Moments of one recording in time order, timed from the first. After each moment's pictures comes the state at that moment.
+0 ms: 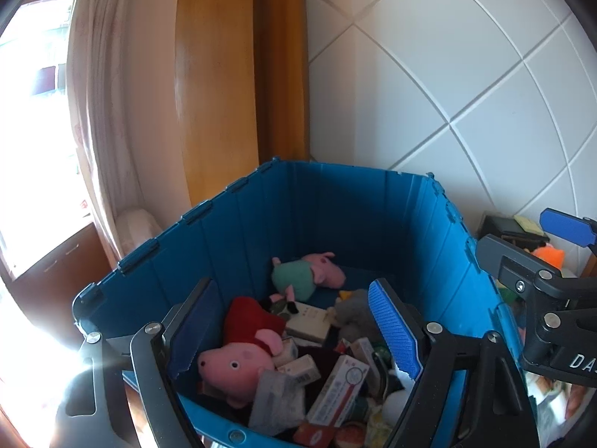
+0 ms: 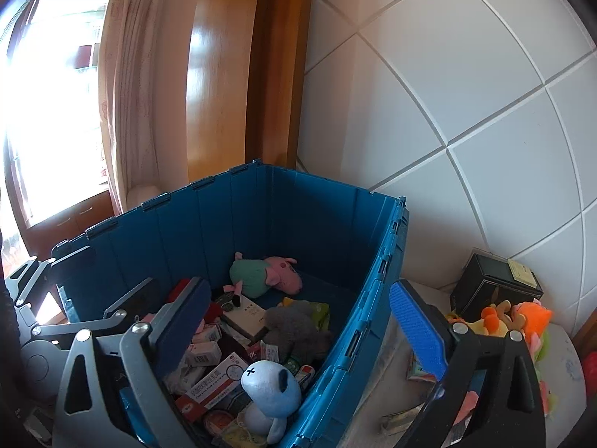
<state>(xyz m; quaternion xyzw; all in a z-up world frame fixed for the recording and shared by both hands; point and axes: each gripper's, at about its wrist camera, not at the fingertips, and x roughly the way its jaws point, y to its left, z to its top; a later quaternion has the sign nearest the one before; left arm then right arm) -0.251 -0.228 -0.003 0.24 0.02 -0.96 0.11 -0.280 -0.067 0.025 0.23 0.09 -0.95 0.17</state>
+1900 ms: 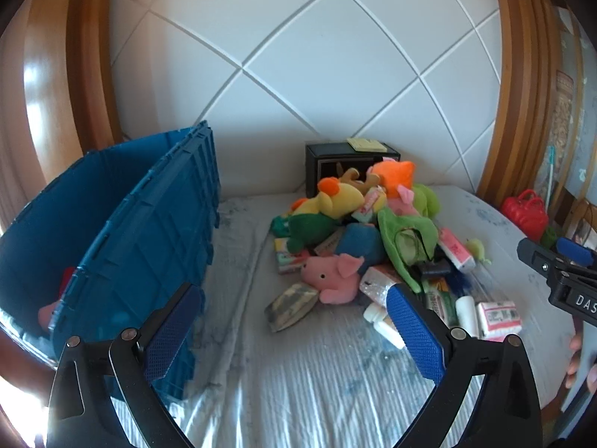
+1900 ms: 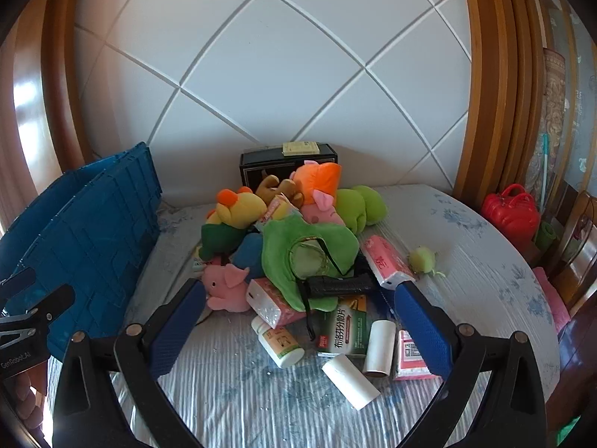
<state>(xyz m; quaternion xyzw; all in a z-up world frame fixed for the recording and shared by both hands) -0.199 0.105 -0.040 0.32 -0.05 -0.94 -0.10 -0.160 0.348 -0.044 0.31 -0.06 -0.94 -0.10</state>
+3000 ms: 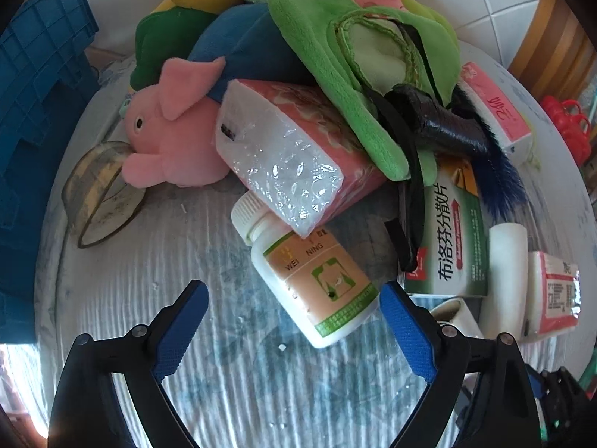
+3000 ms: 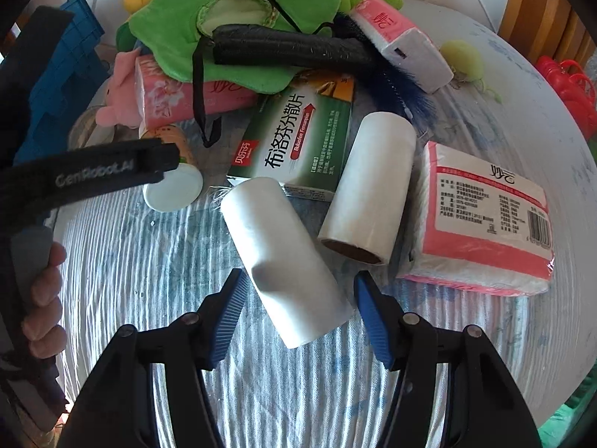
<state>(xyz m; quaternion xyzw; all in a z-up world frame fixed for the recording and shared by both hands) -0.308 0.304 -0.281 0.56 -0.06 -0.82 -0.08 -0.204 0.435 -0.287 0.57 -0.09 -0.81 -0.02</state>
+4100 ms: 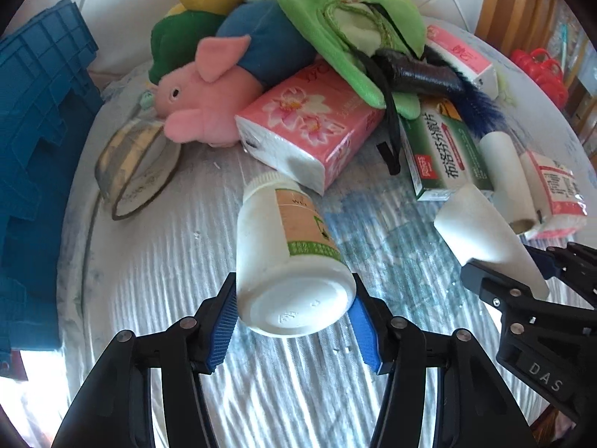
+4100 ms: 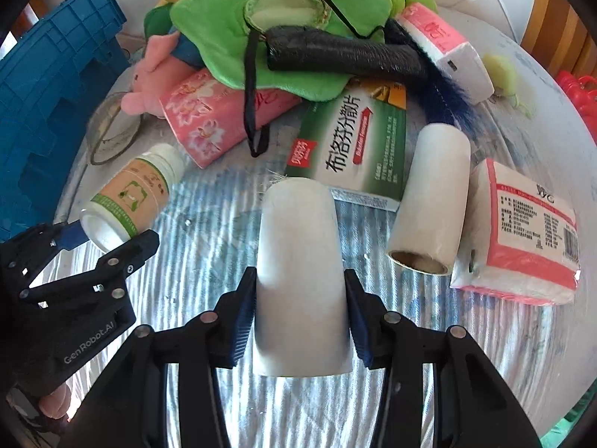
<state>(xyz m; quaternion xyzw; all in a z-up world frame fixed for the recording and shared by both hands) -0.233 0.247 -0.257 0.53 -0.14 -0.83 -0.12 -0.220 0.411 -0.251 0.55 -0.07 -0.83 0.01</state>
